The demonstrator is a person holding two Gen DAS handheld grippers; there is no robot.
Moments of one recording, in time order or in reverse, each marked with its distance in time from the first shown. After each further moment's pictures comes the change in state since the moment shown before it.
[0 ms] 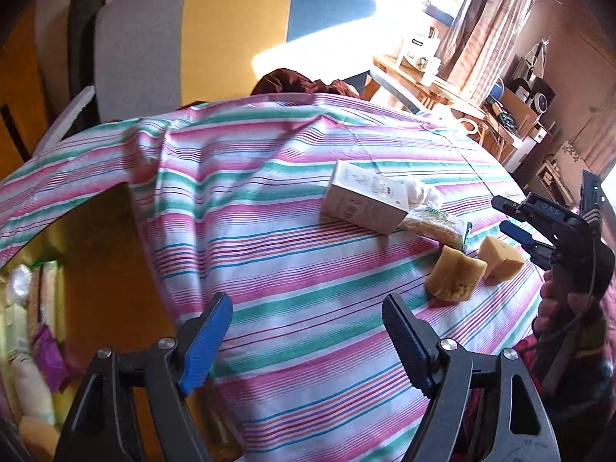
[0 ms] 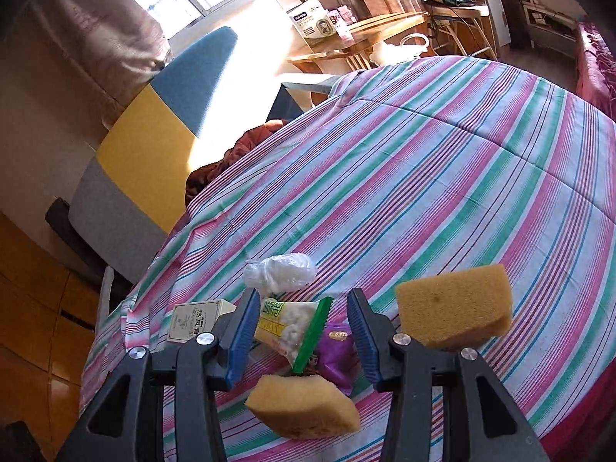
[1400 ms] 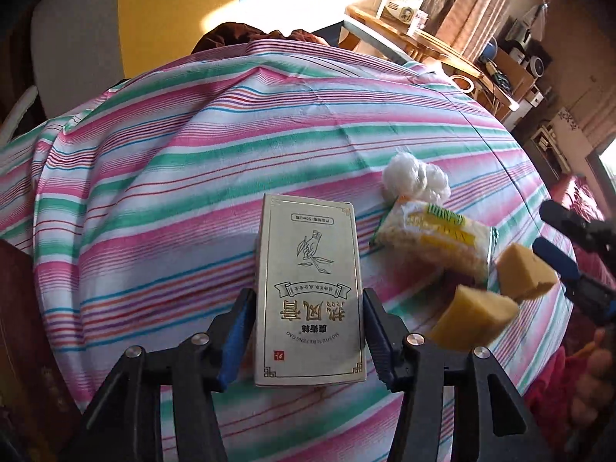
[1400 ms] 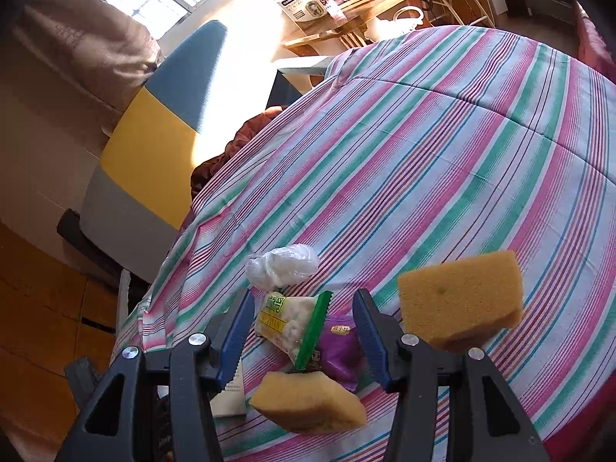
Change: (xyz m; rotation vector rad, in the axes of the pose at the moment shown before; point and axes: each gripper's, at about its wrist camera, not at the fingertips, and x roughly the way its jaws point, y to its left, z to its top) left arm 0.111 -0.050 0.032 0.089 0.125 -0.030; right arm 0.011 -0.019 0.003 0.092 0.066 0.056
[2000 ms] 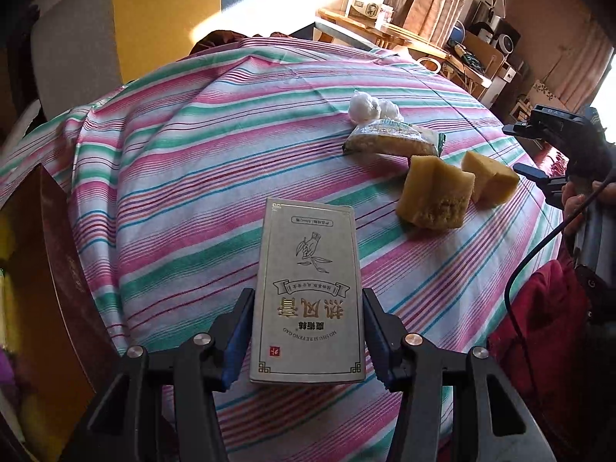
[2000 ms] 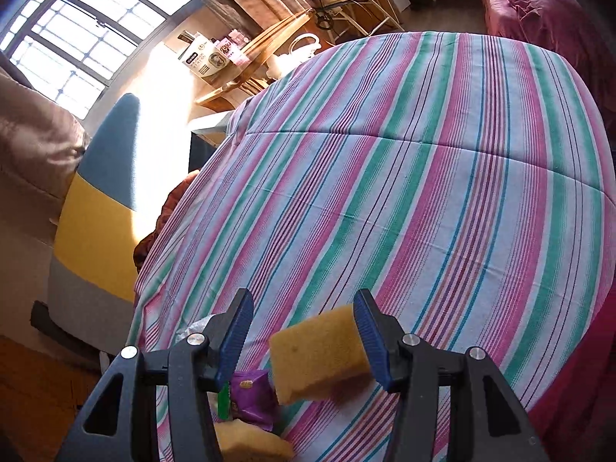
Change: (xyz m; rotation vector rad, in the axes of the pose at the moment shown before) left arm -0.048 -0.001 -0.091 0.094 -0.029 -0.007; right arm -0.037 -0.074 0.020 0.255 -0.139 -0.174
